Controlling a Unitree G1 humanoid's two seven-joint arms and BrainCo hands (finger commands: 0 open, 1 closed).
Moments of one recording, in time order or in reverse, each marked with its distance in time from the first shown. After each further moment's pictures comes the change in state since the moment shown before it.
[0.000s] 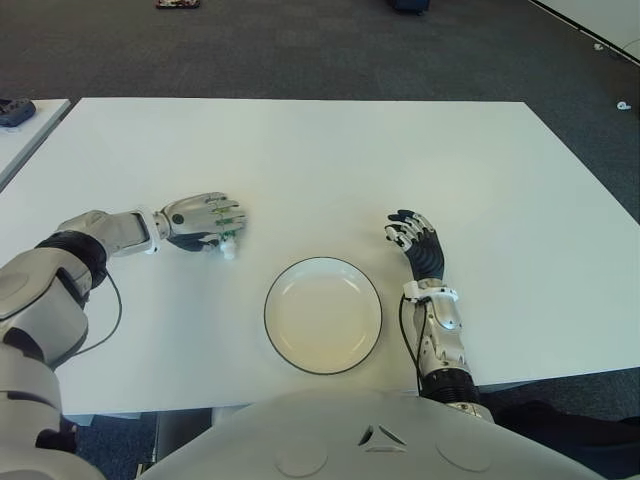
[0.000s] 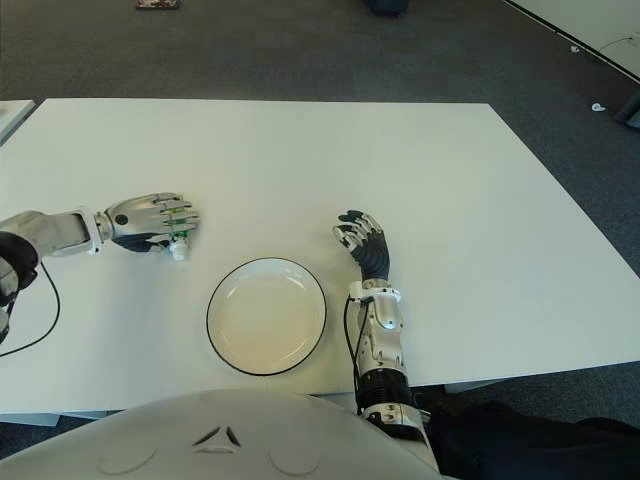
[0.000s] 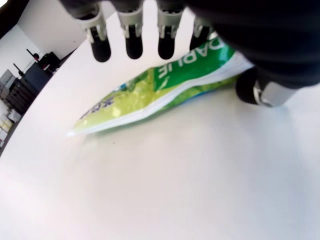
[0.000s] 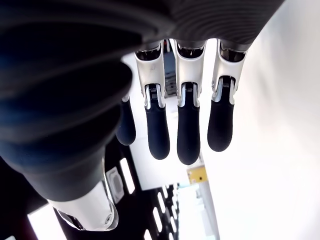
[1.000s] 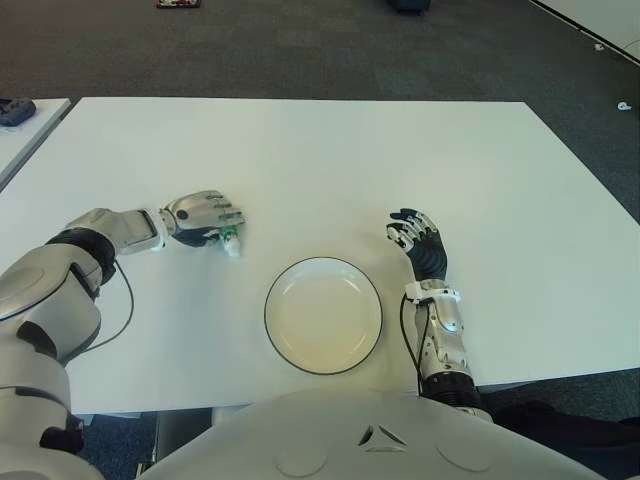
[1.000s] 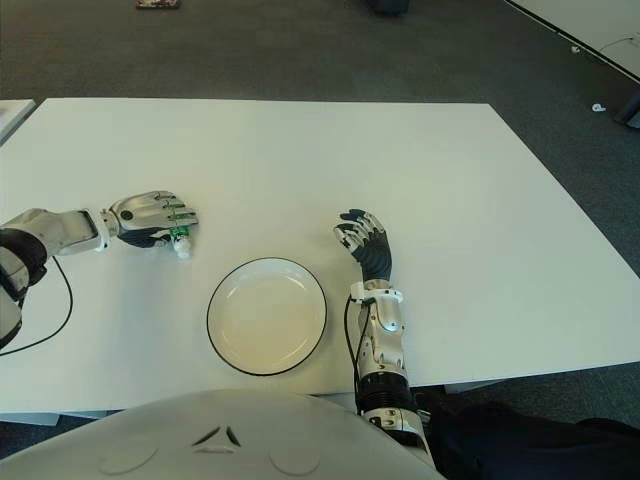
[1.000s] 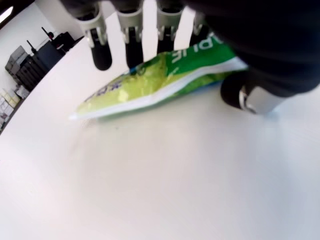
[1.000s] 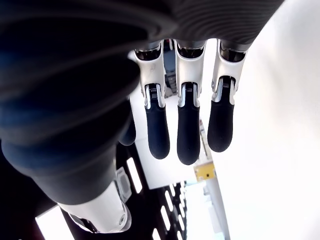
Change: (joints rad) left arm -0.027 -0.035 -0.011 0.042 -0.119 -0.021 -0.087; right arm 0.024 0.007 -0.001 -0.056 0.019 0.030 0.007
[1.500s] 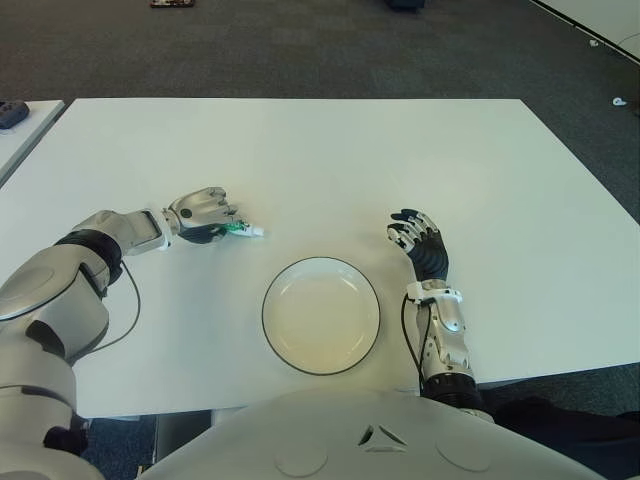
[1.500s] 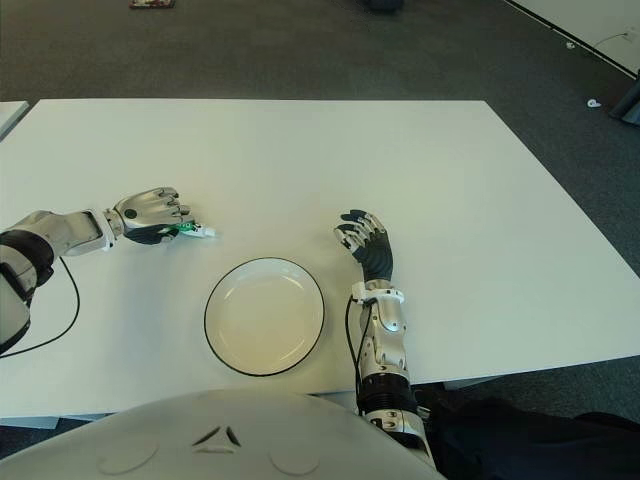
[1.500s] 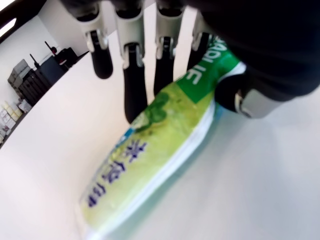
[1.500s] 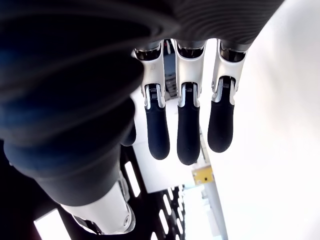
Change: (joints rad) left arm 0.005 -0.032 -0.004 0.048 -0.033 0.018 0.076; right arm 0.006 0.002 -0.004 -0.018 0.000 0.016 -0.001
